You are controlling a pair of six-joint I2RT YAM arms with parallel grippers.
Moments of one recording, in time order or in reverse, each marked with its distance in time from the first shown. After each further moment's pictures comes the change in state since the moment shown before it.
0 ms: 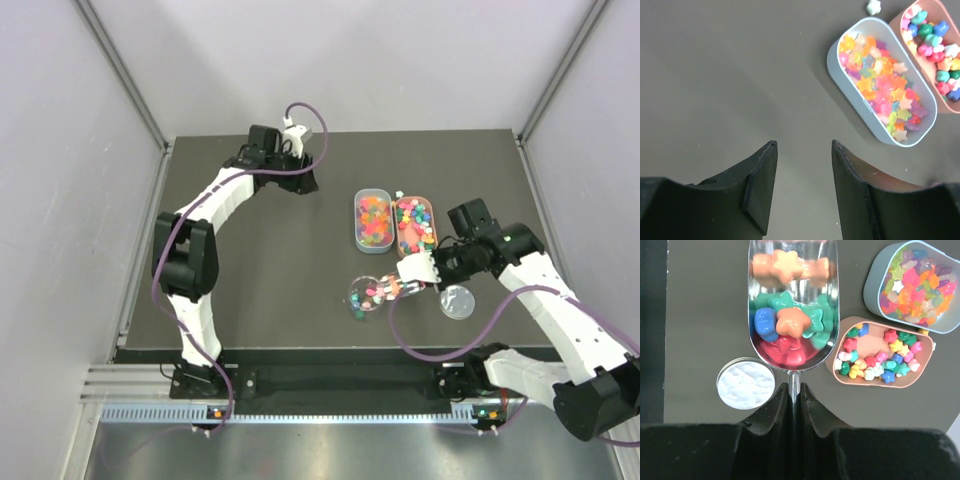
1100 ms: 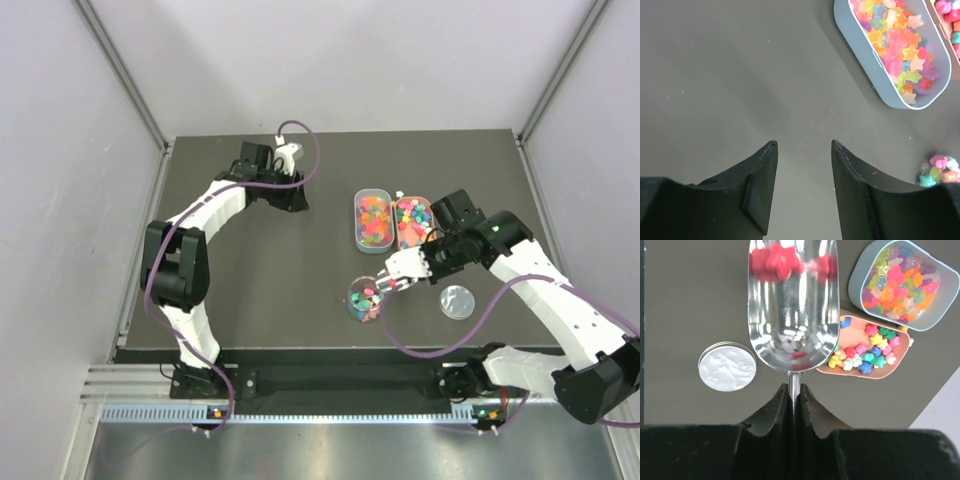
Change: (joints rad) left arm 0.028 -0.099 -0.195 -0.020 -0.003 0.019; right arm 0.125 0.077 0.119 -0.032 0.147 0.030
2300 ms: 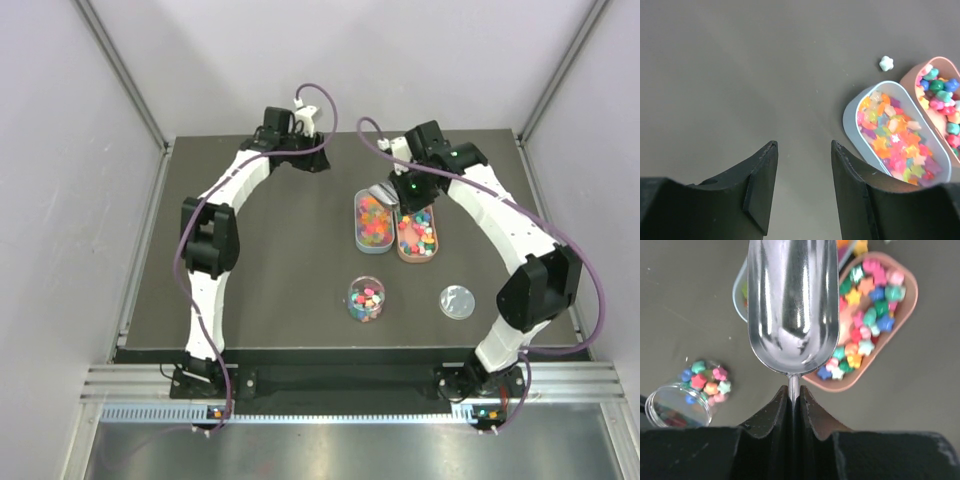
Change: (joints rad) left arm -0.040 0.377 0.578 -0.024 -0.003 -0.080; right arm -0.095 0.539 0.508 0.167 0.129 1.287
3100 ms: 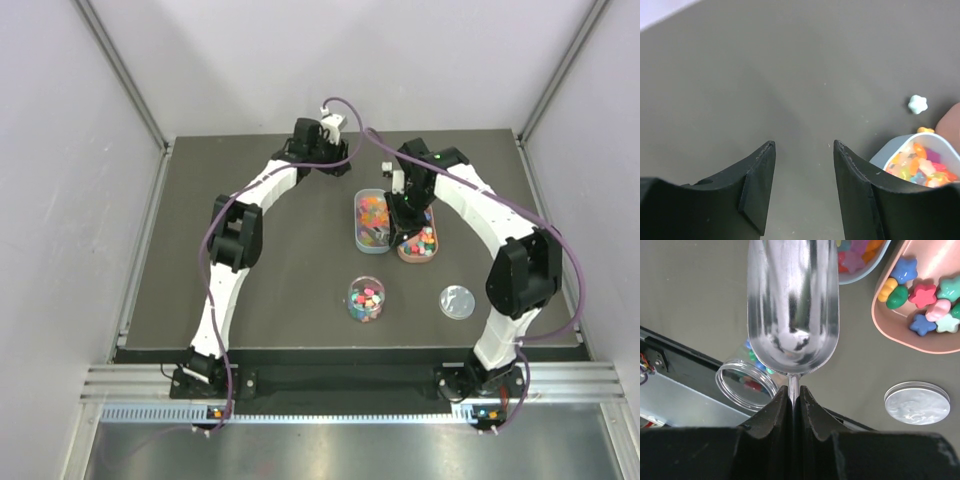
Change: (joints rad) left arm -0.097 0.228 0.150 0.204 -0.136 -0.003; right arm -0.001 0.095 -0.042 -0.175 -0.207 0.353
